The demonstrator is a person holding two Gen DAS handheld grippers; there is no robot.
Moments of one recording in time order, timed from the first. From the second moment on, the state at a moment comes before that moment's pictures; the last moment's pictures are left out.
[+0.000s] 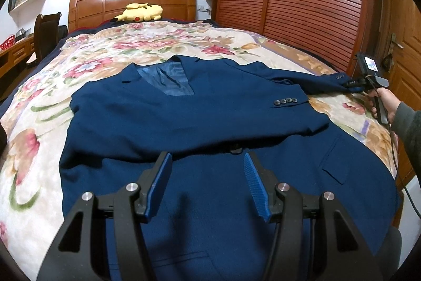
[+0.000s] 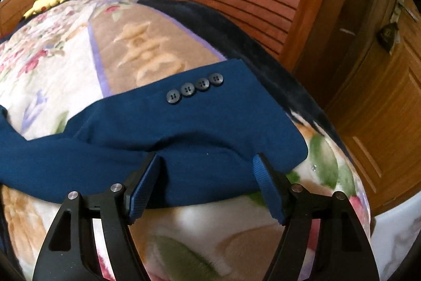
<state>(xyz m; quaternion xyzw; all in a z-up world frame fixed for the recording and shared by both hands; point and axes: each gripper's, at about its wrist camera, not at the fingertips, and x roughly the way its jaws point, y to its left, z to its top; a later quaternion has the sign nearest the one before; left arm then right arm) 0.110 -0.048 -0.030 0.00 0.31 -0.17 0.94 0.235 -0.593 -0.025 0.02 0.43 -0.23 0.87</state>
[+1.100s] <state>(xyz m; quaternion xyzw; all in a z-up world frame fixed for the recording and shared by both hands) 0.084 -0.008 -0.008 -0.02 0.28 -0.15 0.95 0.143 -0.396 0.139 -0.12 0.30 -0.02 0.95</state>
